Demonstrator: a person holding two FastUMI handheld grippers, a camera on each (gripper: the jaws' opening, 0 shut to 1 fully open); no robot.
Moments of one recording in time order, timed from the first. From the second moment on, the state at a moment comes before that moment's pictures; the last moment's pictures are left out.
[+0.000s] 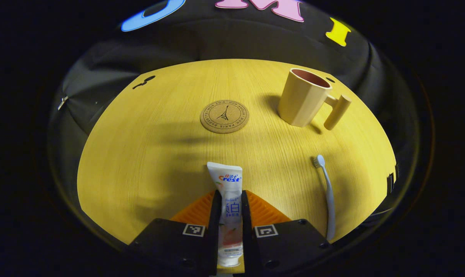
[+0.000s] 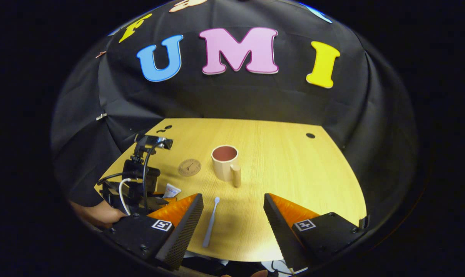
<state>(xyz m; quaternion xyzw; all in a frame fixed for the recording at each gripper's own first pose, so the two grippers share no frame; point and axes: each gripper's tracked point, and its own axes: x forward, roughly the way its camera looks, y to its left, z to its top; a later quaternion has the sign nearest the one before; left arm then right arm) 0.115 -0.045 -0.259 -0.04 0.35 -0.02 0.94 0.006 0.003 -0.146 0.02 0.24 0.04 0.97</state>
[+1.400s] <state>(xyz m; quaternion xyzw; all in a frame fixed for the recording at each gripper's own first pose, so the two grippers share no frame) 0.001 0.027 -0.204 -0.12 0.30 -0.05 0.94 0.055 0.072 -0.316 0.02 0.43 0.00 0.90</state>
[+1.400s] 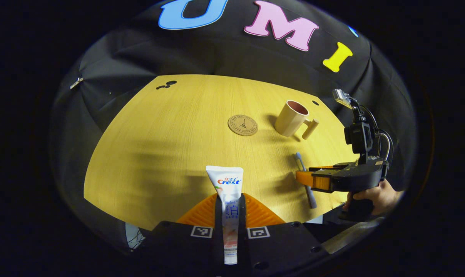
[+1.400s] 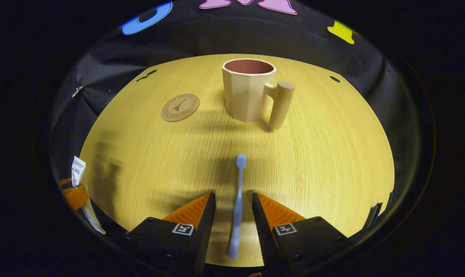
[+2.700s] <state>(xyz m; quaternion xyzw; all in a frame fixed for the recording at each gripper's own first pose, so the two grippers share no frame) 0.047 -0.041 -0.089 -0.15 0.16 -0.09 0.97 0.054 0.066 -0.179 0.15 0.27 0.13 0.94</state>
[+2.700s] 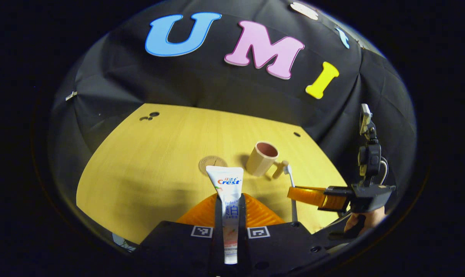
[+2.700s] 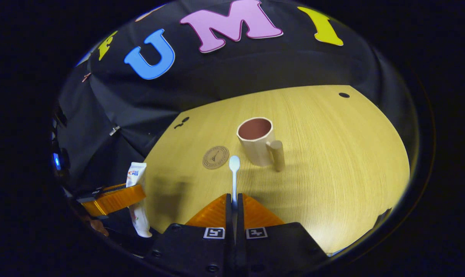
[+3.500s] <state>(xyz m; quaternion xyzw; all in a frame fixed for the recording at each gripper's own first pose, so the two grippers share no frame) 0.168 -0.130 0.054 -0.20 -0.03 -0.18 0.96 0.022 0.001 -0.130 0.17 0.24 0.18 0.94</state>
